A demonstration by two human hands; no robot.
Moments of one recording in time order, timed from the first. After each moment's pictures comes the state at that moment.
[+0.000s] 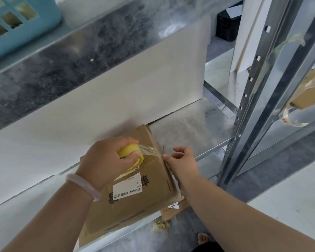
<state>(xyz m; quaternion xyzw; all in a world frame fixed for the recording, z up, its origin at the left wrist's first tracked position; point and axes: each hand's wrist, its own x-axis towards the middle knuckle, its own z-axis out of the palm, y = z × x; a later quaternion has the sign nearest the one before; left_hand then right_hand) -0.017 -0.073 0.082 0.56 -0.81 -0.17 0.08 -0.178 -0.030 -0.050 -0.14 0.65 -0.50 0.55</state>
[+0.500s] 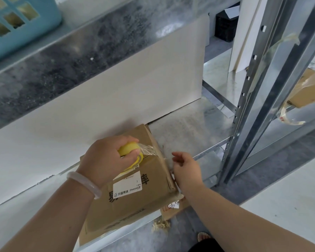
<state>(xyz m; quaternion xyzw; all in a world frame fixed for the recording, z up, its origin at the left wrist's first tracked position) -0.016 -0.074 0.082 0.55 -0.81 -0.16 0.08 -0.178 -0.010 -0.065 -0.24 0.70 -0.46 0.49</state>
